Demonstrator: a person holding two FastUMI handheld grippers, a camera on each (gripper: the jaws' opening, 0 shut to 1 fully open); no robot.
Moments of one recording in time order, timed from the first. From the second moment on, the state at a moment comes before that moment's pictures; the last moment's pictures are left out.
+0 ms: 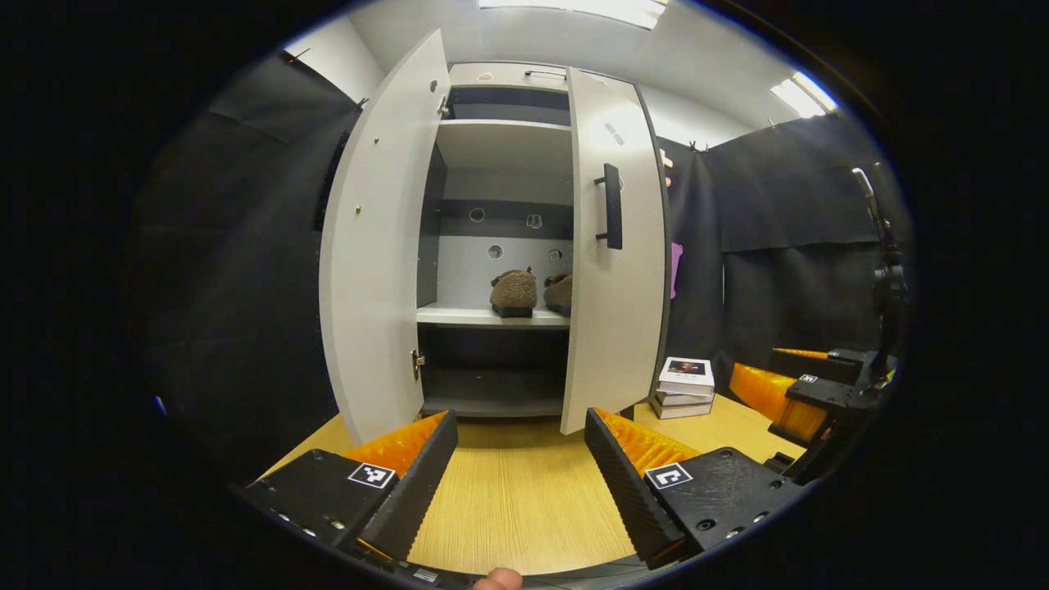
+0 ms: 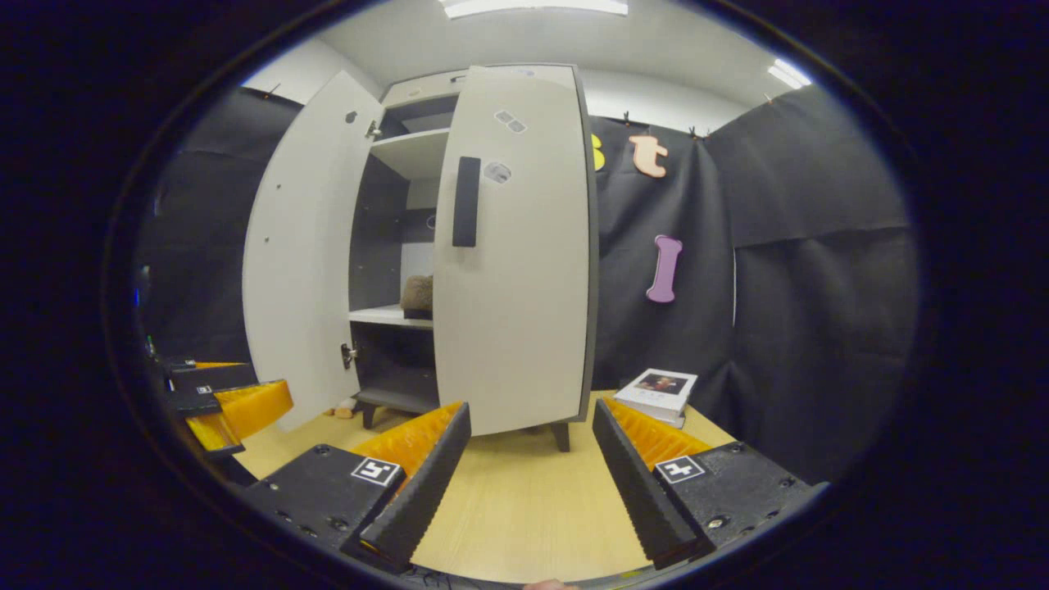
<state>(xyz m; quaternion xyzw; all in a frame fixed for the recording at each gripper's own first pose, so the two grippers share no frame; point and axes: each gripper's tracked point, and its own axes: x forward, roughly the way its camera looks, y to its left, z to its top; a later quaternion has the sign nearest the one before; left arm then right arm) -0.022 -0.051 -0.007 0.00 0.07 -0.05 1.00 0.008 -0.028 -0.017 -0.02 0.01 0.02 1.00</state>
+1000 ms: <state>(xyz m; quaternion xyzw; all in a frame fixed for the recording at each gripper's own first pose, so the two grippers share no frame) 0.040 0.220 0.170 -0.09 -0.08 0.14 0.98 0.000 -0.022 -0.017 0.02 0.00 0.03 1.00</state>
